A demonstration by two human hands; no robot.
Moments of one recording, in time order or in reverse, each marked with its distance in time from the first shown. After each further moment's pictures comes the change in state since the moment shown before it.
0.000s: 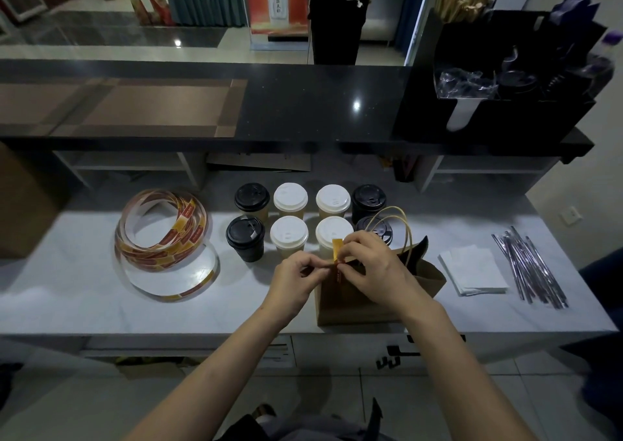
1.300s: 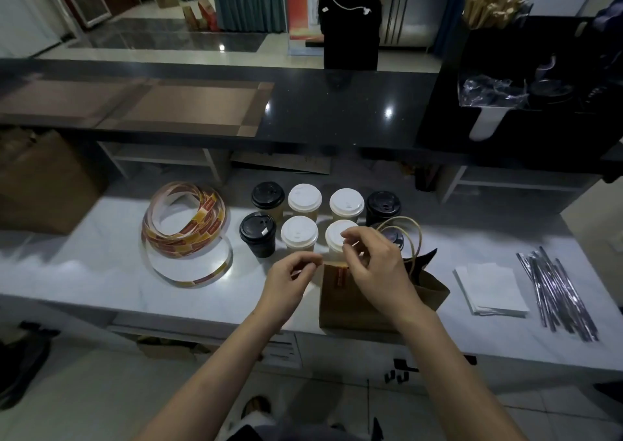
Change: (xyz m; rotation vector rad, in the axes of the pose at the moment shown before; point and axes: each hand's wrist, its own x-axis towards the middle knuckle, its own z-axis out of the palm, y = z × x) left_hand -0.019 0.008 -0.002 -0.036 0.173 -0.023; right_hand 0.008 -0.026 -0.015 0.332 0.162 0.158
